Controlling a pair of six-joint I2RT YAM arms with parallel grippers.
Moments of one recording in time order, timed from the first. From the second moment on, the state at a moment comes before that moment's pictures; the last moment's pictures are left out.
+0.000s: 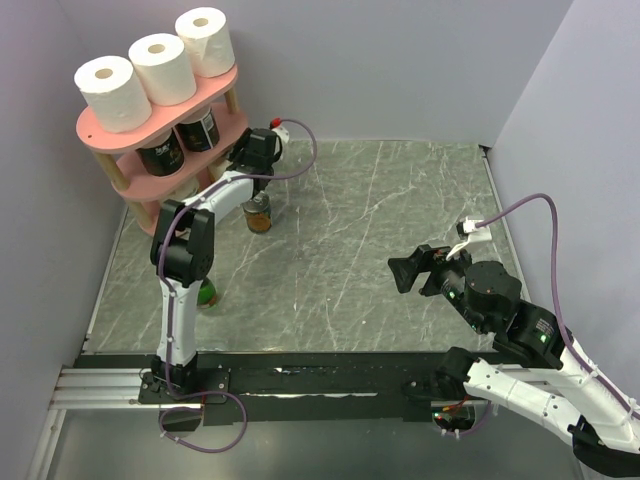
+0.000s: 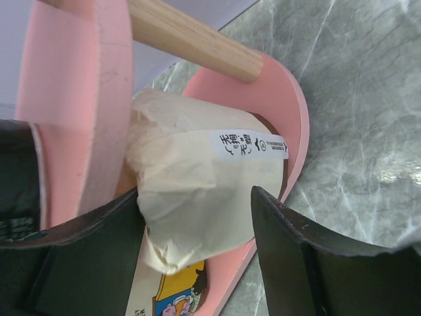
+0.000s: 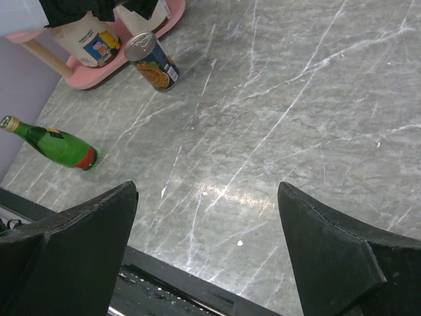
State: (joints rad) left arm -0.35 2.17 1.74 -0.07 -0.60 0.56; right arm 0.88 0.54 0.93 -0.69 0.44 0.49
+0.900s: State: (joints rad) left arm -0.40 2.08 1.72 -0.09 -0.60 0.55; right arm 0.88 0.54 0.93 -0.69 0.44 0.49
